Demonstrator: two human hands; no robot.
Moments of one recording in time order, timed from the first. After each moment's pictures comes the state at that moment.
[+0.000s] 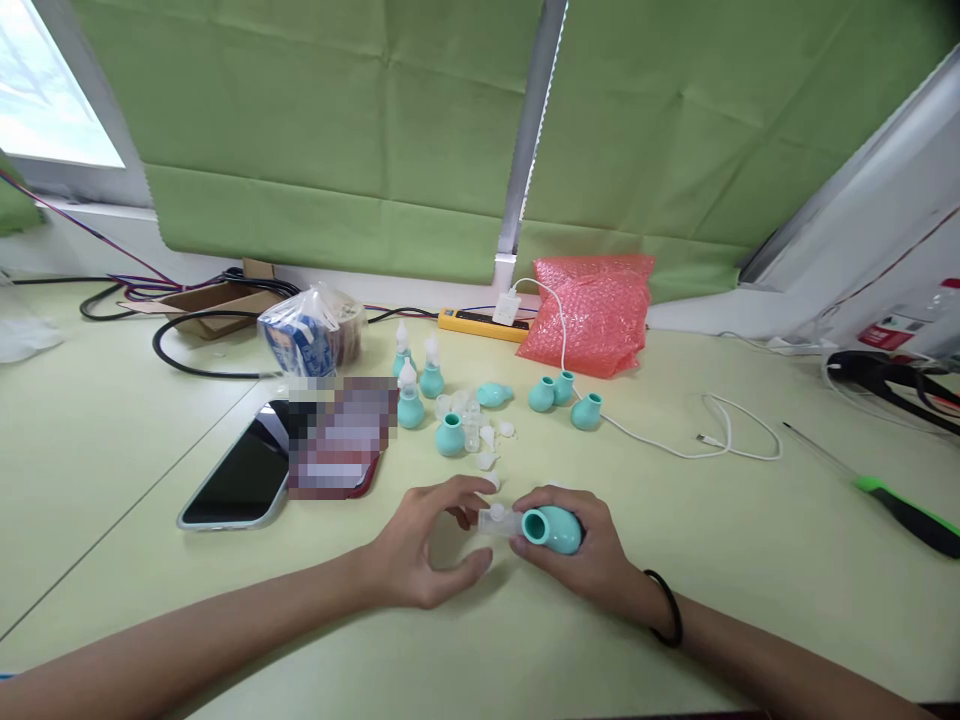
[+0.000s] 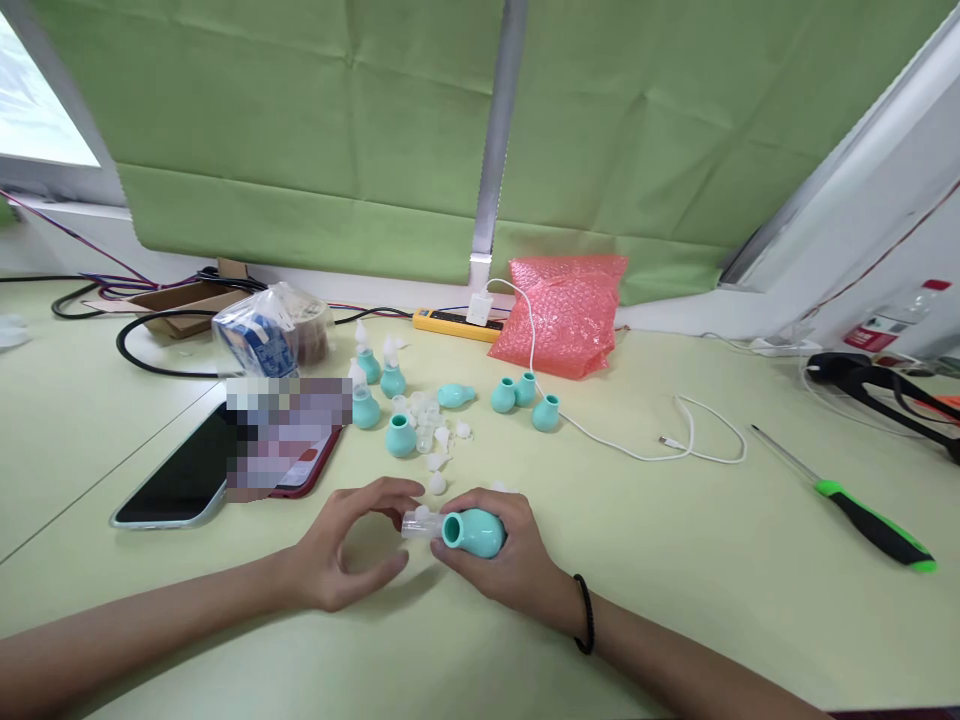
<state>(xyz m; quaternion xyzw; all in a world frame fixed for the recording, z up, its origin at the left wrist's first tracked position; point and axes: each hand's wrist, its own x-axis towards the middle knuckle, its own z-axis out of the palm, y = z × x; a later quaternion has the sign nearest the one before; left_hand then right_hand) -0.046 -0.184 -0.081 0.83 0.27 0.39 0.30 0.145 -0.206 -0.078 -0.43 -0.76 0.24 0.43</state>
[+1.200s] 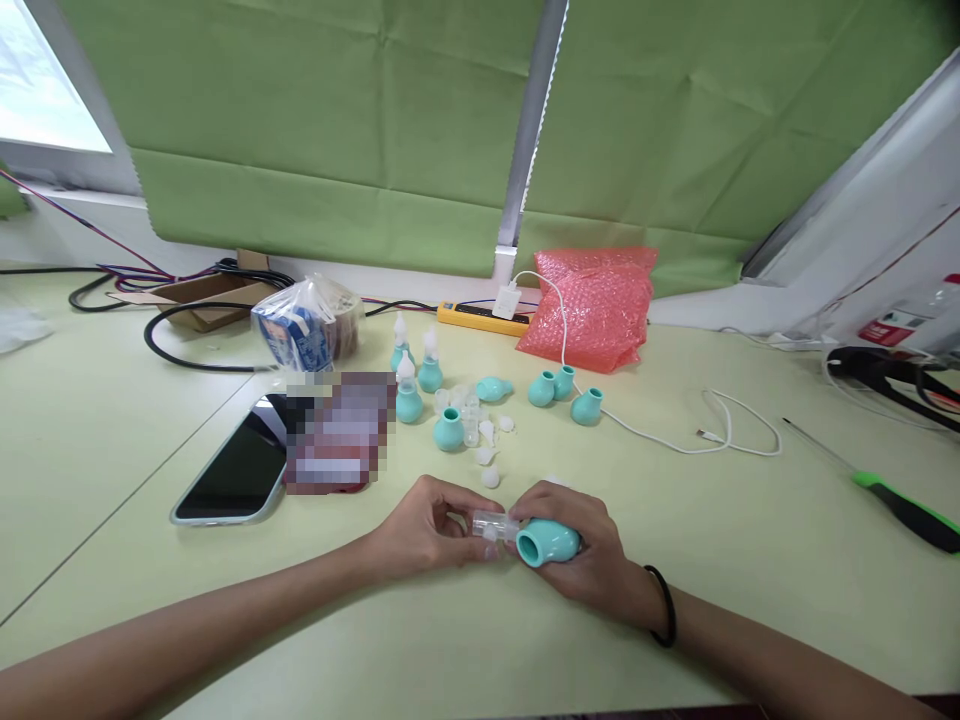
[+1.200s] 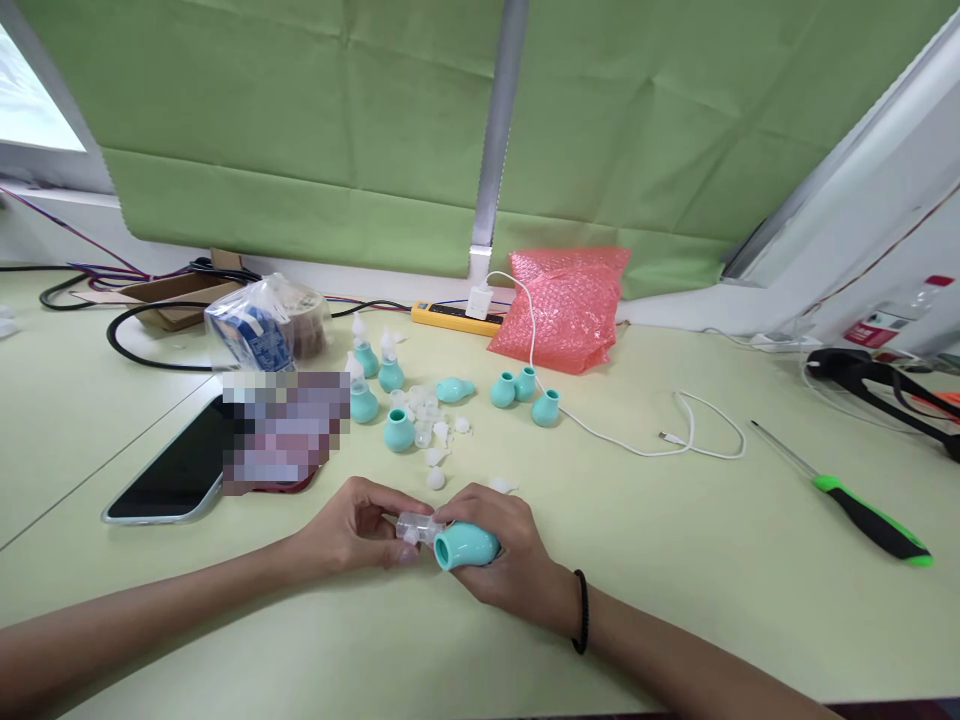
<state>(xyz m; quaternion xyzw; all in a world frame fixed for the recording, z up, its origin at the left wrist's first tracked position) -0.041 -0.174 -0.087 0.66 0.31 0.26 0.63 0.148 -0.203 -0.081 -0.31 -0.82 0.16 0.44</state>
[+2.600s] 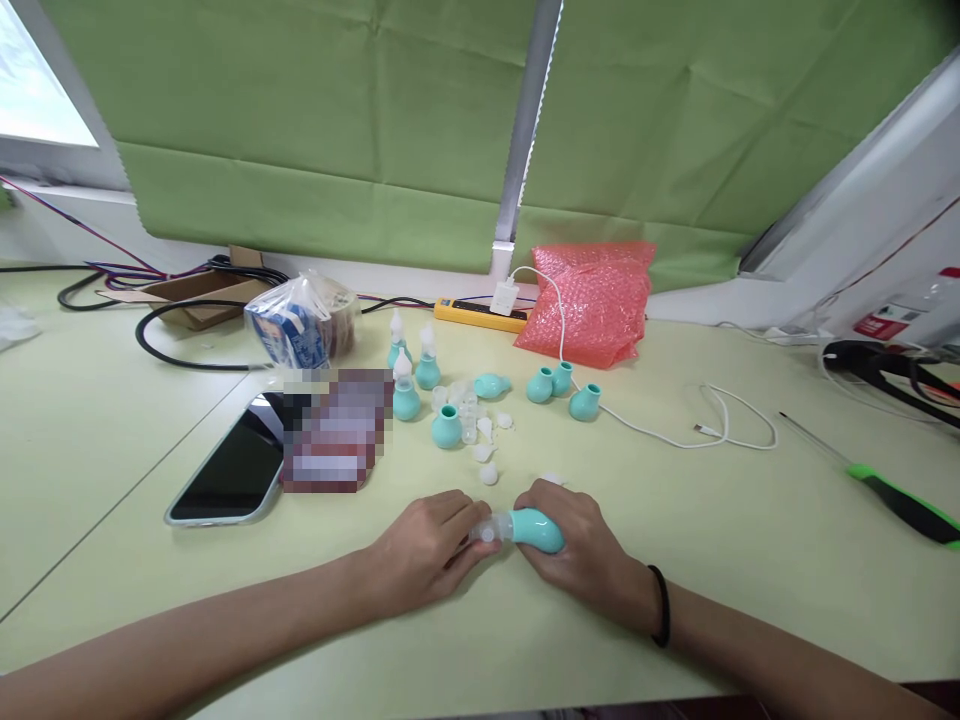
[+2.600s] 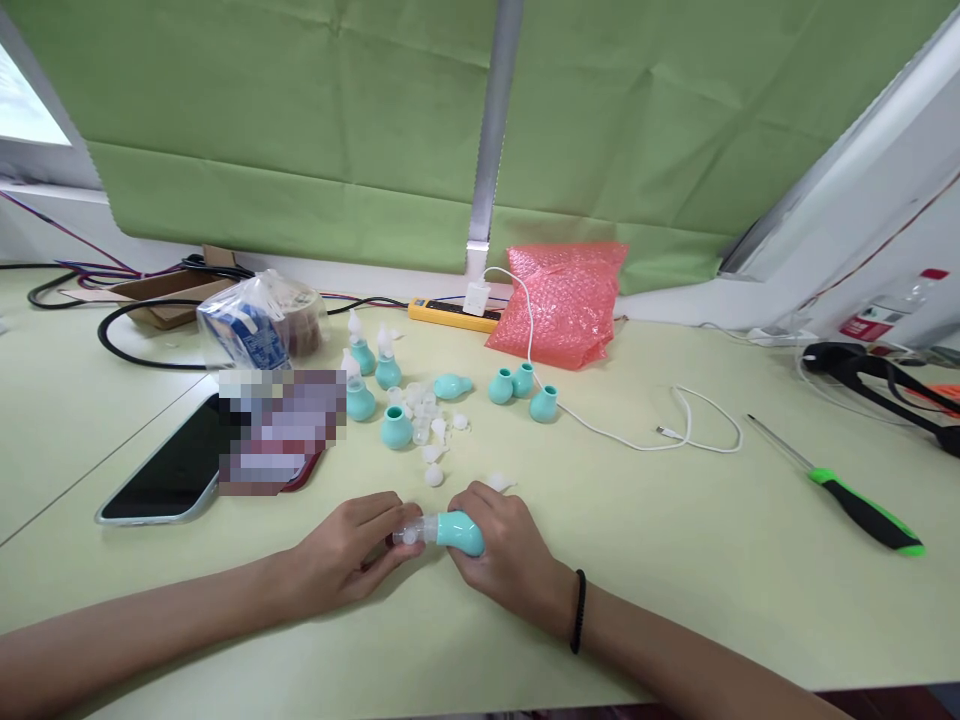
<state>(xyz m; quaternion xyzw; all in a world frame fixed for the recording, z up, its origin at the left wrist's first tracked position) -0.040 -0.185 -0.090 0.92 0.23 0.29 0.10 0.150 -0.202 -0.092 -0.42 -0.85 0.03 0.31</state>
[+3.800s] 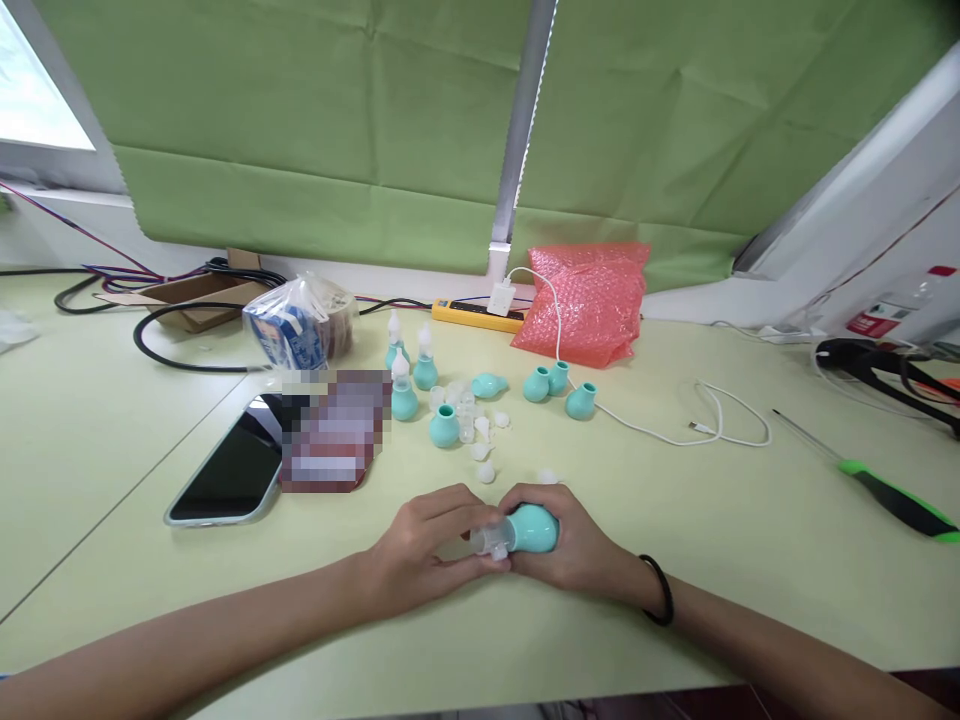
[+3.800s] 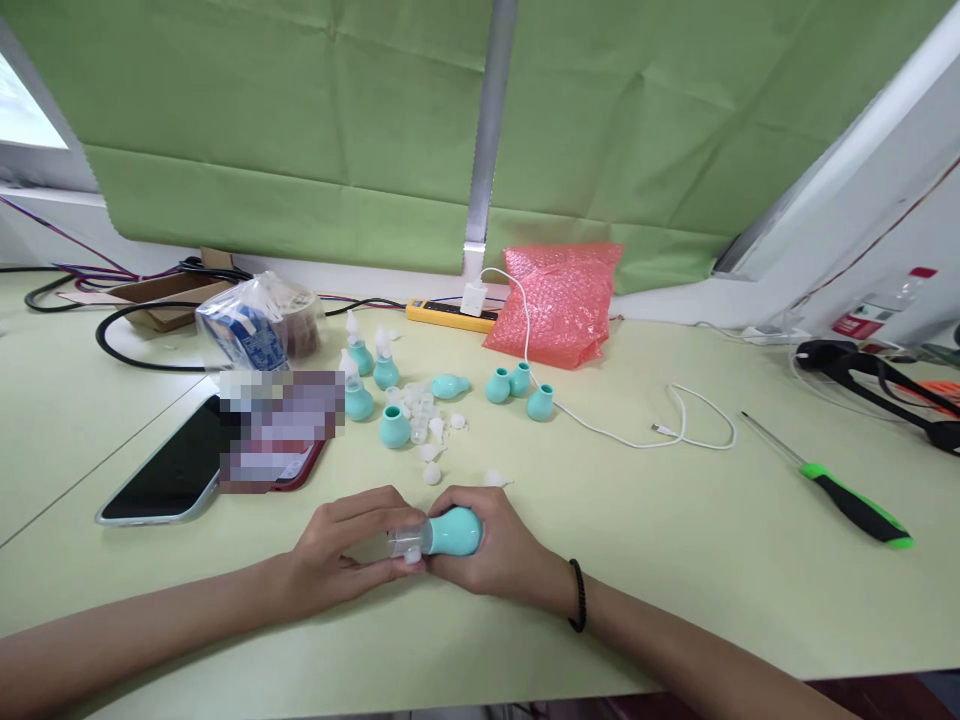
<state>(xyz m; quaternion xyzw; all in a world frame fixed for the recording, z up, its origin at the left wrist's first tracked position) -0.039 -0.185 -0.083 0.87 0.16 0.41 0.20 0.145 -0.204 -0.077 -0.42 -0.79 0.32 0.31</state>
